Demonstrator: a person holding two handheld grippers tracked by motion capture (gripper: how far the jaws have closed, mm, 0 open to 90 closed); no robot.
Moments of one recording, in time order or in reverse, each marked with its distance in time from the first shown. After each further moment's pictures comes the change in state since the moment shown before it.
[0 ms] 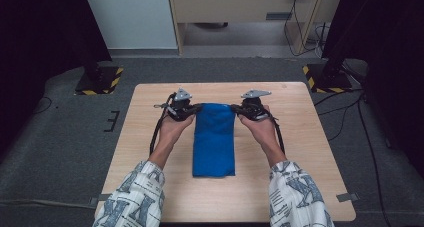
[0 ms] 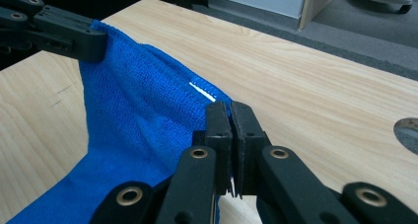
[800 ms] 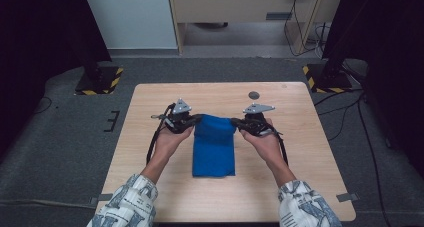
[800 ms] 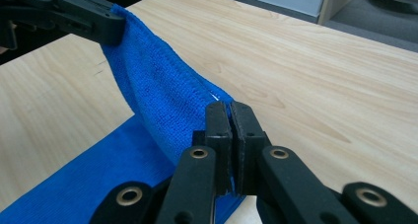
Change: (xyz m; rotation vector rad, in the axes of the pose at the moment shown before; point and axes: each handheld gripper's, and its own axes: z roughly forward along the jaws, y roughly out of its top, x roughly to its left) left arm -0.027 -0.021 -0.027 0.011 -0.031 0.062; right arm 0.028 -0.030 -0.030 0.000 0.053 -0.030
